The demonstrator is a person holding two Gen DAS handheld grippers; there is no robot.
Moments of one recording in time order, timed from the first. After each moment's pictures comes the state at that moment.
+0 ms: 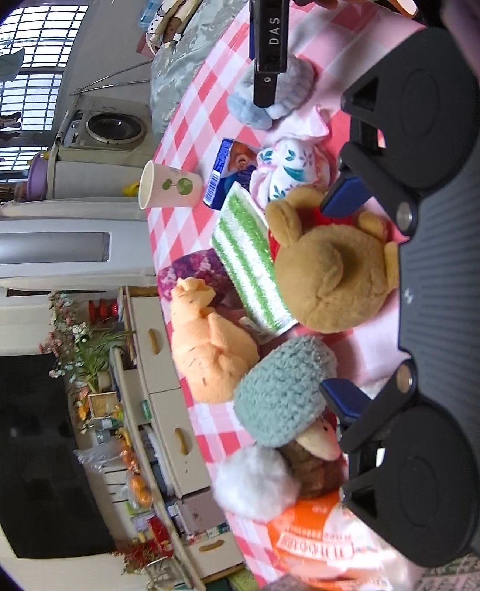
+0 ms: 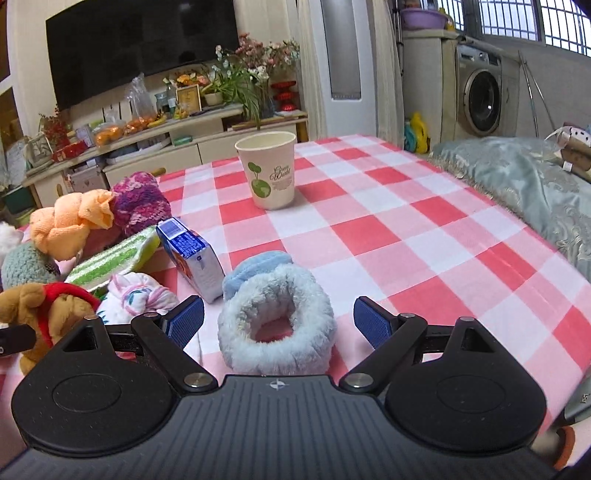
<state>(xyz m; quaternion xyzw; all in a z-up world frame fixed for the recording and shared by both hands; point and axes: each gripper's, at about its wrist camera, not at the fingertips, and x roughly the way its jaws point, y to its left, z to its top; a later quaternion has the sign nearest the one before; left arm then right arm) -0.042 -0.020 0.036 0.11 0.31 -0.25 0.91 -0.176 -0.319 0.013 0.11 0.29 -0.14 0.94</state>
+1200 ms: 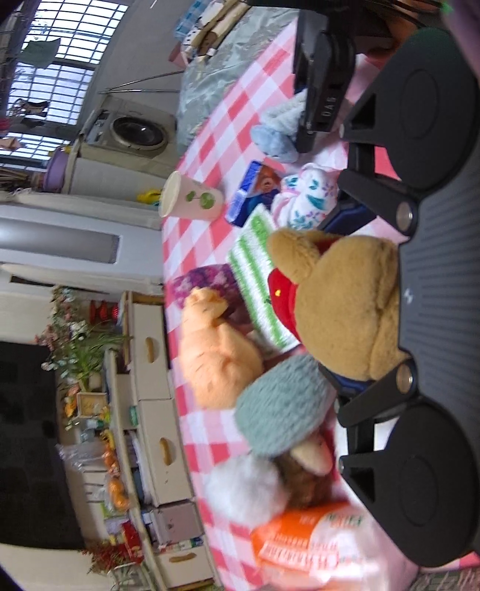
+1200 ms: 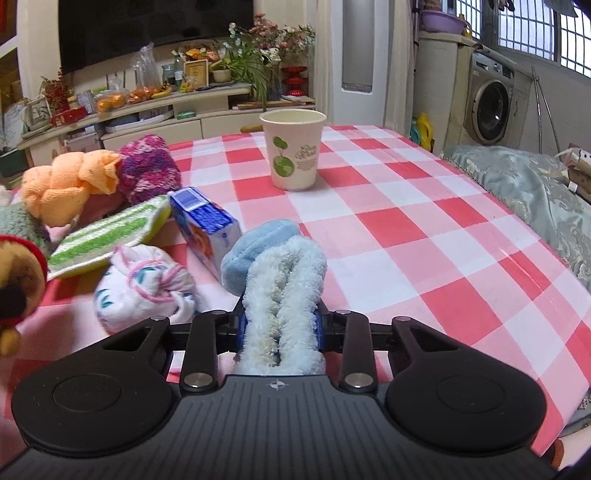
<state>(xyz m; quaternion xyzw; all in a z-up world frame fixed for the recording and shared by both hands) -0.046 -0.006 0.059 0.05 0.32 -0.26 0.91 -0.152 -0.287 0.010 0.06 0.31 -0.14 0.94</state>
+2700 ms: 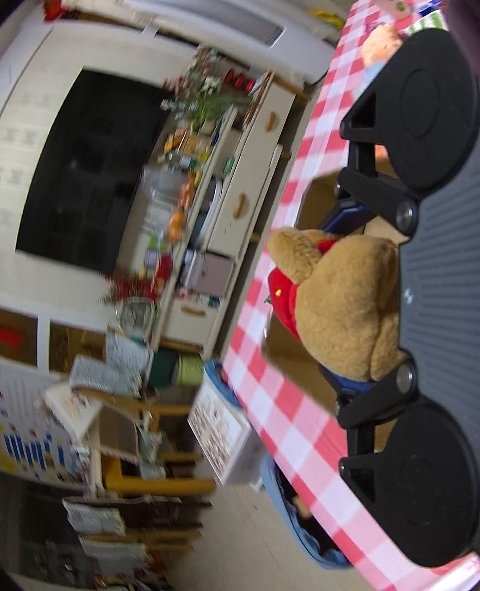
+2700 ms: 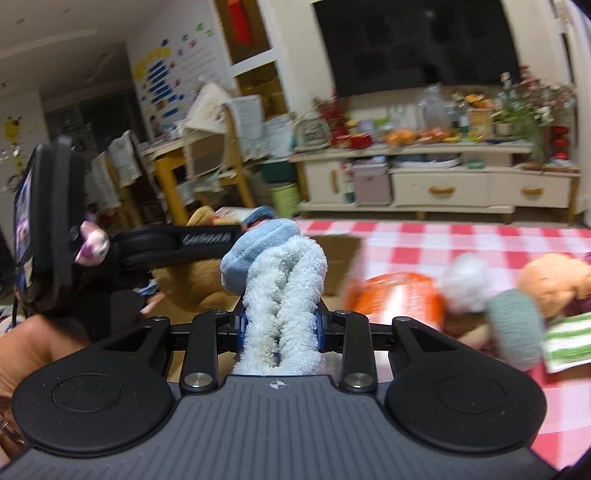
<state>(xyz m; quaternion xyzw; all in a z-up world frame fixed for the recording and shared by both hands) -0.029 0.274 0.123 -0.13 0.25 0.09 0.96 -0.119 0.026 0.132 0.06 0.25 0.27 0.93</state>
